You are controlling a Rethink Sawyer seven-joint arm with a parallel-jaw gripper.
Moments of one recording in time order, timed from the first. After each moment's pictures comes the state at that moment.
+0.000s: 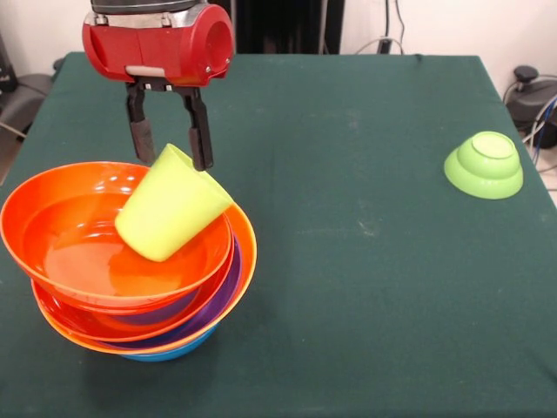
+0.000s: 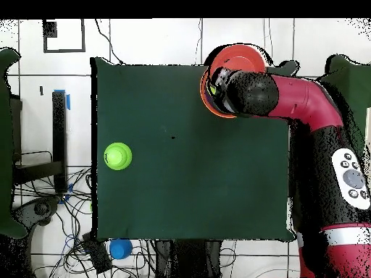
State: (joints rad) arm -0.68 -0.64 0.54 1.33 -0.37 0.70 2.09
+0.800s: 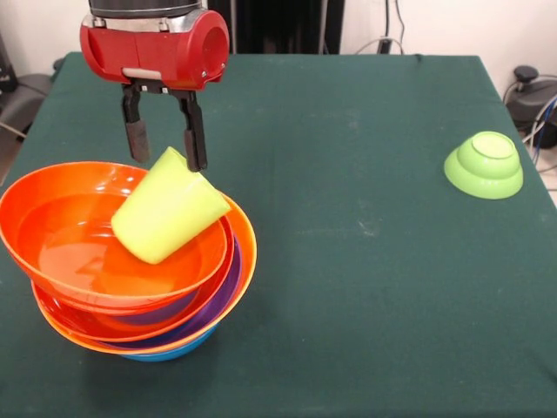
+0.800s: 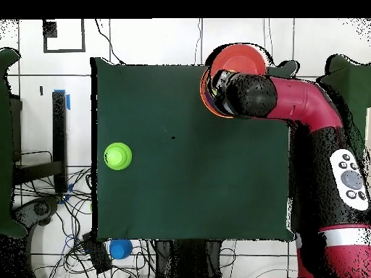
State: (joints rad) arm -0.66 -0.64 0.51 1.33 -0.38 0.70 2.09
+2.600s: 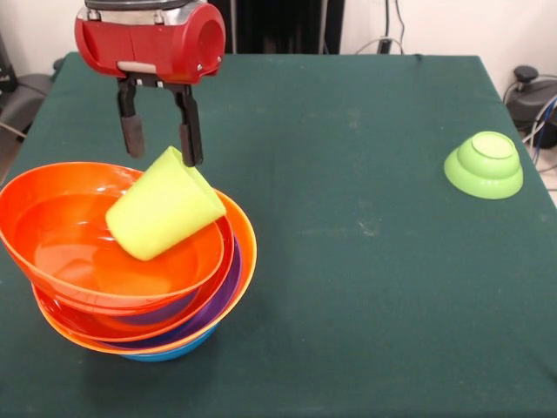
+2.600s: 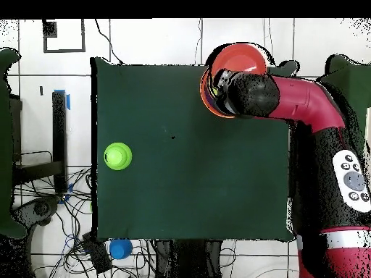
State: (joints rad) arm -0.66 -0.65 0.51 1.33 -0.37 0.71 2.09
